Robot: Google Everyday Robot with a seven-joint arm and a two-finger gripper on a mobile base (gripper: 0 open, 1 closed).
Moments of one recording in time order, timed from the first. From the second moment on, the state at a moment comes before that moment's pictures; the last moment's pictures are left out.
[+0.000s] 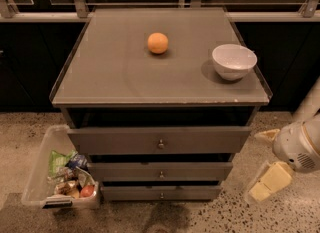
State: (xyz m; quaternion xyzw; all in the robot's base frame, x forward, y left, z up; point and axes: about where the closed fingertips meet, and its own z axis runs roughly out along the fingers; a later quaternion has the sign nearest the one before) arm 0.382 -0.221 0.777 -0.47 0.84 0.20 0.20
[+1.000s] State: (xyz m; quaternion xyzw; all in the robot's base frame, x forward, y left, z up) arm 0.372 -0.194 0.667 -0.42 0.81 0.34 0.24
